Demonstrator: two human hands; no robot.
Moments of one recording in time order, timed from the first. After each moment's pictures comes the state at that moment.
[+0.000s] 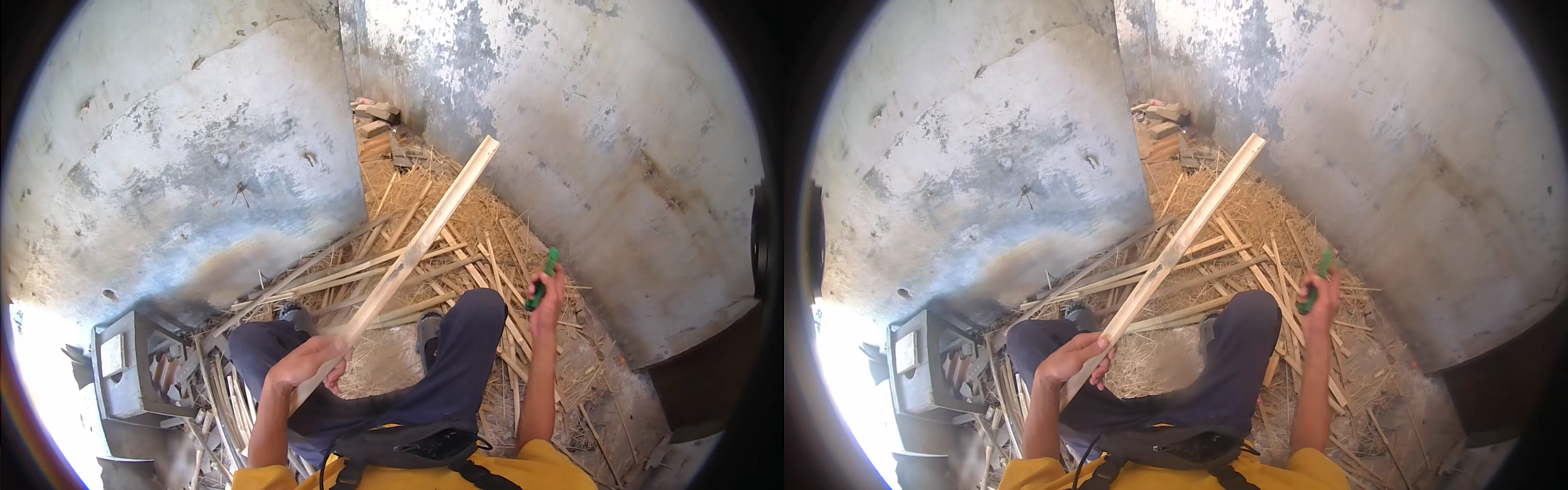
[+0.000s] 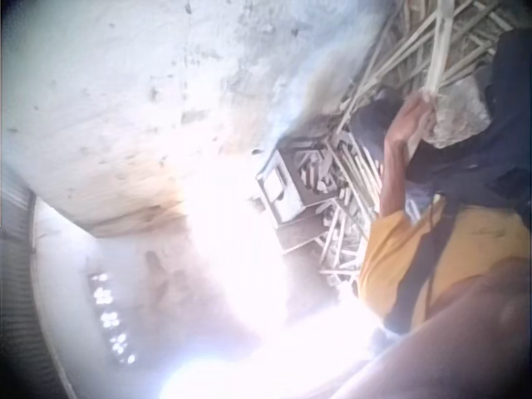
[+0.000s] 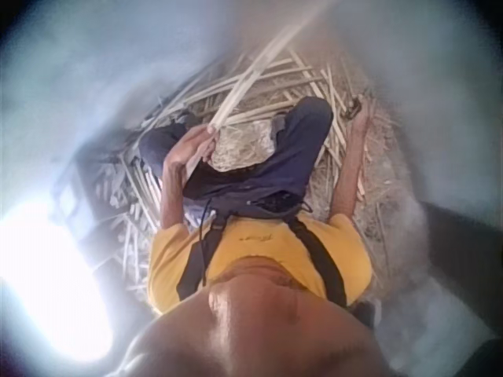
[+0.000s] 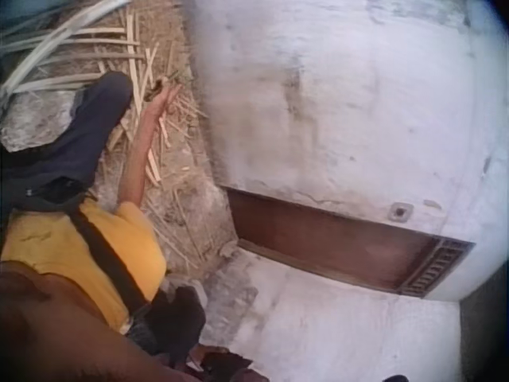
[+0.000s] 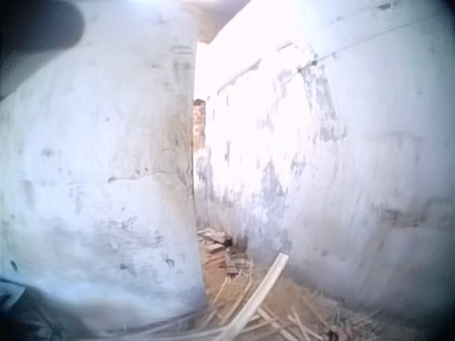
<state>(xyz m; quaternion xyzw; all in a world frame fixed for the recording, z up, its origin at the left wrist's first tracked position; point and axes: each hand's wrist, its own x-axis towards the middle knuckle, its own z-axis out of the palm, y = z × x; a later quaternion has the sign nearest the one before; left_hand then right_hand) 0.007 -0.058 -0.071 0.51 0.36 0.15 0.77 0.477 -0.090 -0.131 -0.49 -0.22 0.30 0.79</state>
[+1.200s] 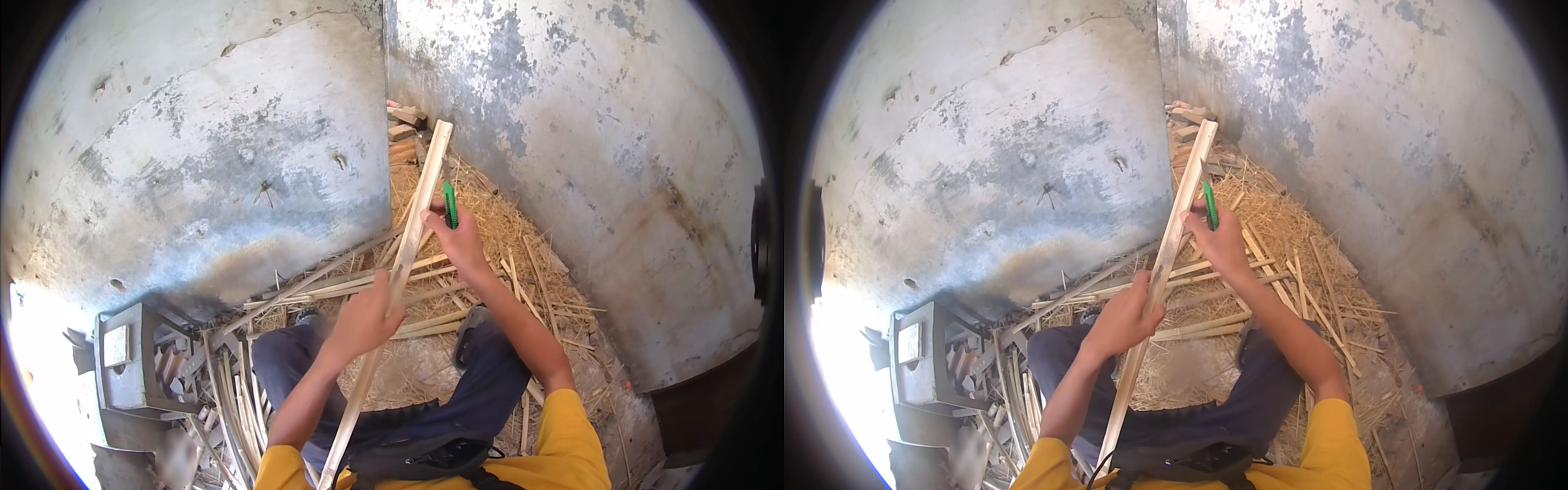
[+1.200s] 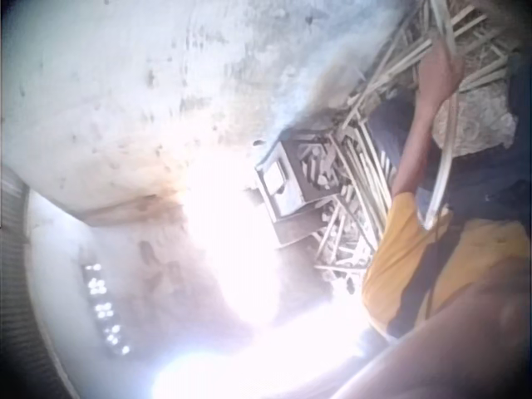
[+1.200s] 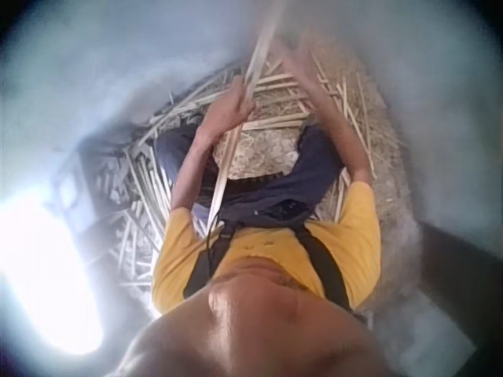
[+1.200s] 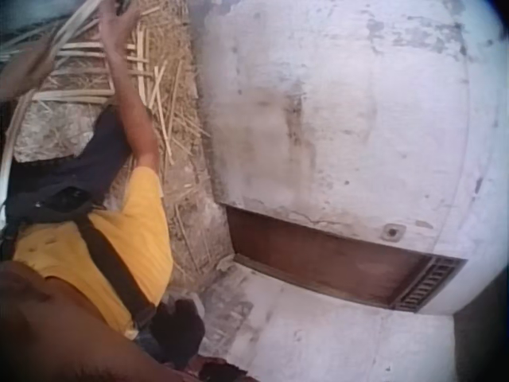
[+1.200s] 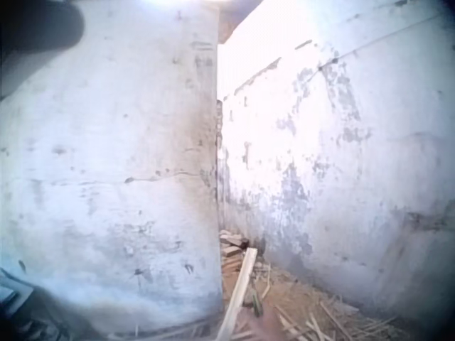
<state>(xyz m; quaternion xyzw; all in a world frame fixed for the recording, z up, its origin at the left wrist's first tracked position) 0.071 0.028 -0.055 0.81 0.46 0.19 0.31 0.295 0.102 -0.045 -0.51 -0.54 0.35 0.57</state>
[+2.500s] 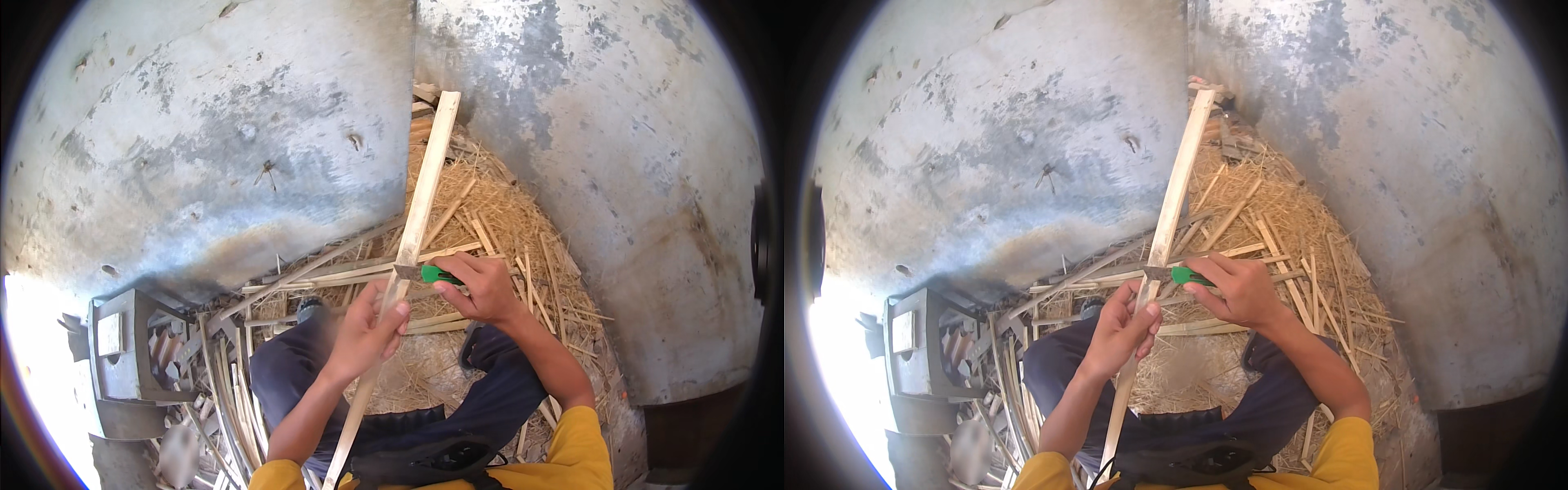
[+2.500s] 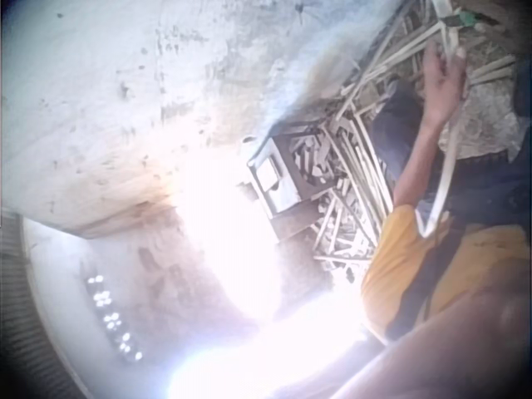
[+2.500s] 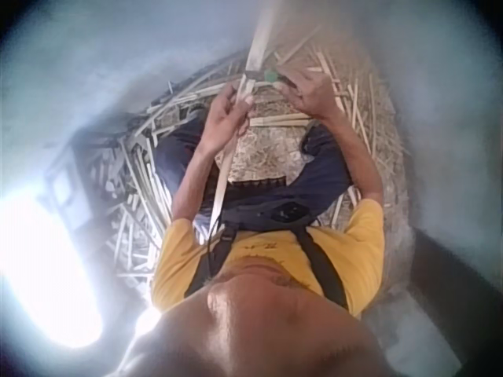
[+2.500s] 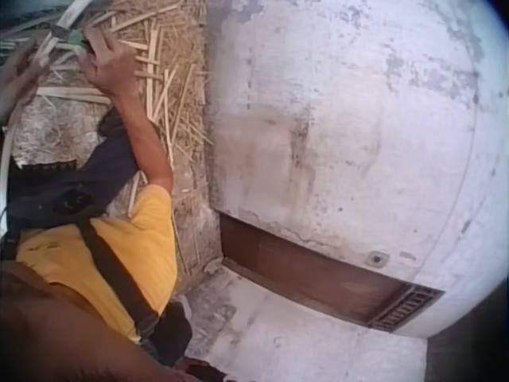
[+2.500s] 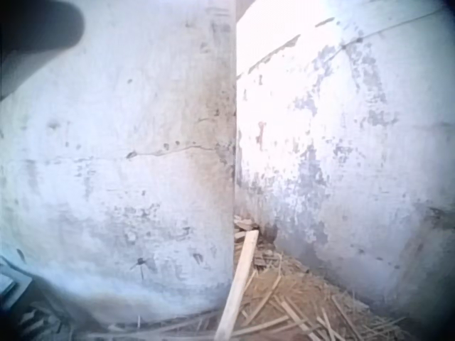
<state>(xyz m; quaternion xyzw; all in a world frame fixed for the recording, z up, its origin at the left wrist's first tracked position) 0.058 0.035 -0.056 0.46 0.35 0.41 0.70 0.298 0.079 -0.050 -0.37 -0.84 0.06 0.38</state>
